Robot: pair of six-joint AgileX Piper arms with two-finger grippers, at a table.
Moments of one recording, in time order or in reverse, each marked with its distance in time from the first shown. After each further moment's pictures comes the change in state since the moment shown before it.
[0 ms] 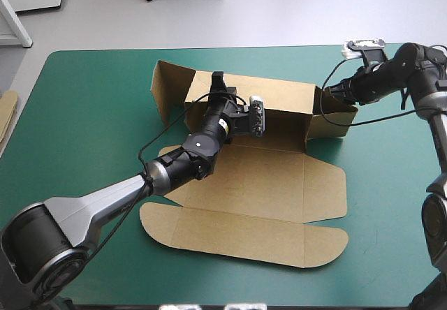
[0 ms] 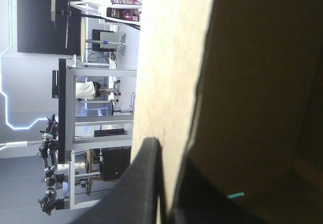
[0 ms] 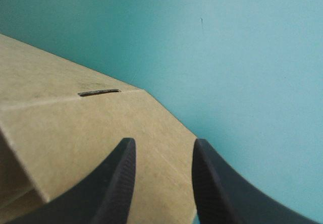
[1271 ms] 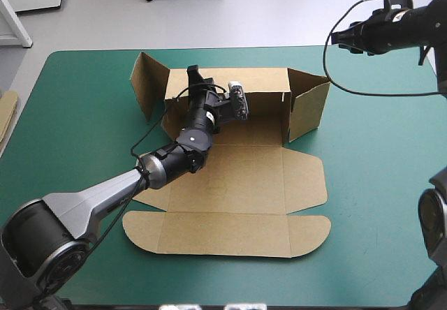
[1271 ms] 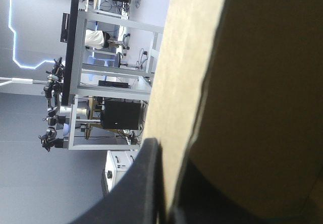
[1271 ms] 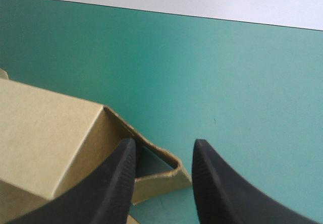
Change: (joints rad) left arm 0.064 0.008 0.002 0.077 0.119 -0.194; right arm 0.001 0.035 -0.499 0.054 0.155 0.129
